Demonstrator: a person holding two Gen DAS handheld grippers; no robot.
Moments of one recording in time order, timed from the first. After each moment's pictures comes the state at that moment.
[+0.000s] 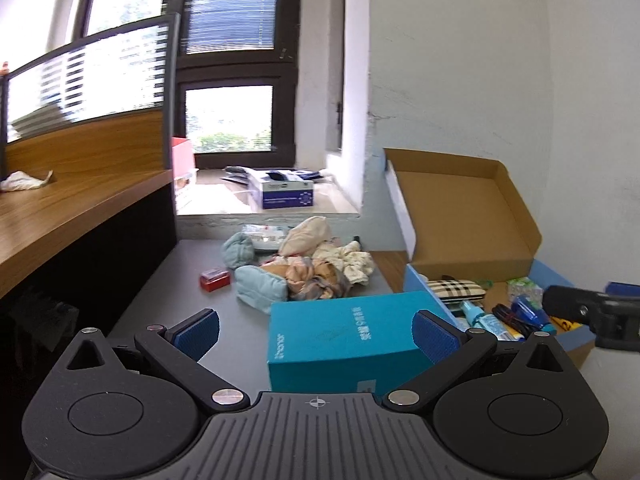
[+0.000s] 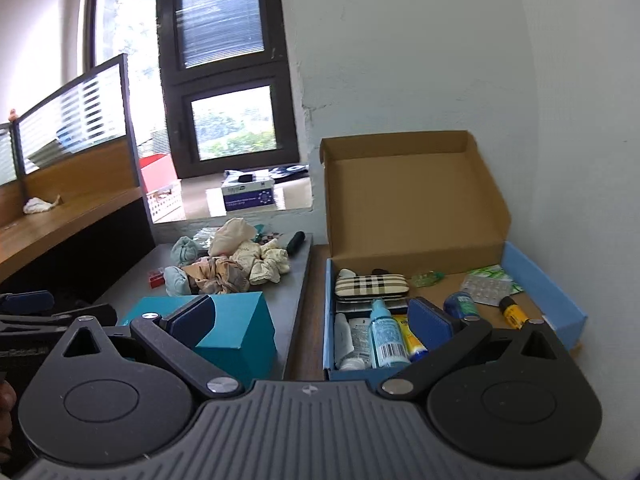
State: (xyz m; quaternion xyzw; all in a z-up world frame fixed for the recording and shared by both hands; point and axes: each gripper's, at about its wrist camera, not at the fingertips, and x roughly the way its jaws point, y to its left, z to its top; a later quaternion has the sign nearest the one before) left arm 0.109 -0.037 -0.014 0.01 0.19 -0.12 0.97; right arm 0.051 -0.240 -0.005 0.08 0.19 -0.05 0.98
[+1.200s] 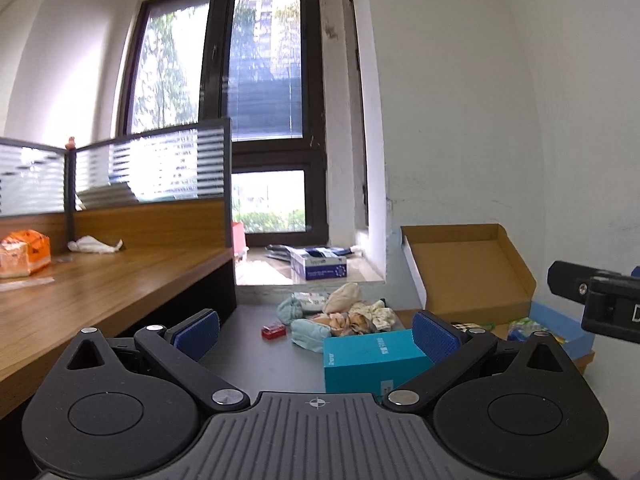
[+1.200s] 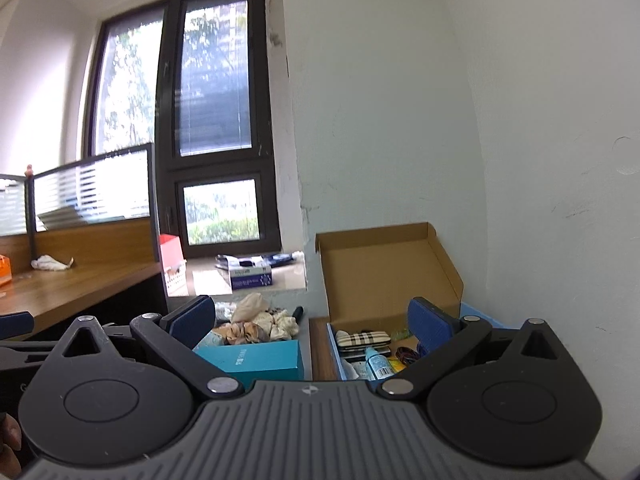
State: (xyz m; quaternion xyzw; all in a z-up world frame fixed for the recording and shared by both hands) left arm -0.049 0.006 0.017 0.03 0.06 -0.08 0.99; right arm -0.123 -0.155 0.045 0.06 0.04 -0.10 0.99
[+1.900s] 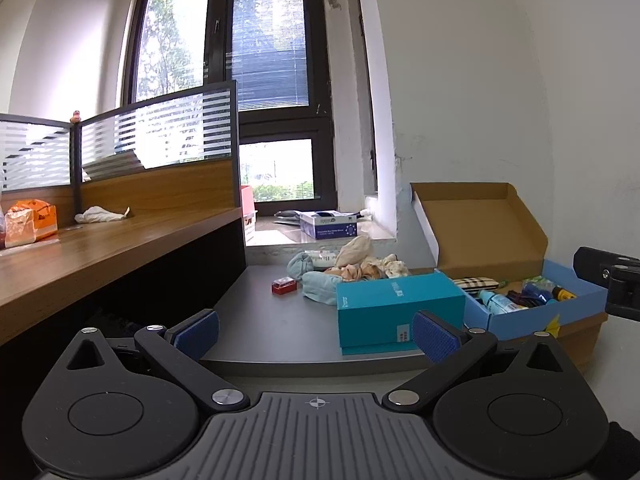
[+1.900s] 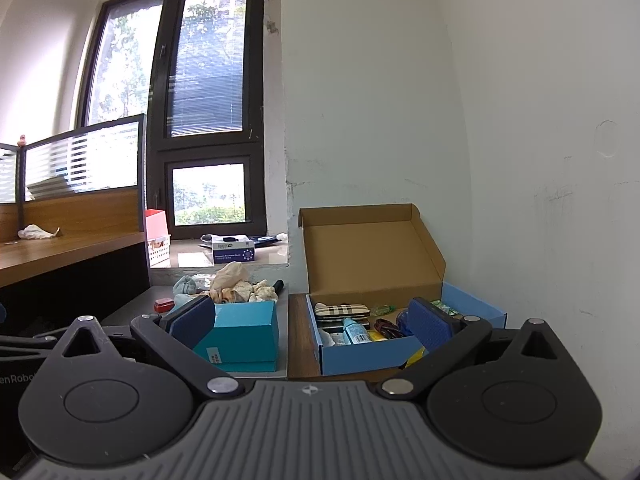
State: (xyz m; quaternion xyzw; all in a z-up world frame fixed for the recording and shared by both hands) left arm -0.034 0.011 -0.027 0.04 0.11 -0.07 0.99; right arm -0.123 -0.162 -0.004 0.04 0.06 -0.12 0.99
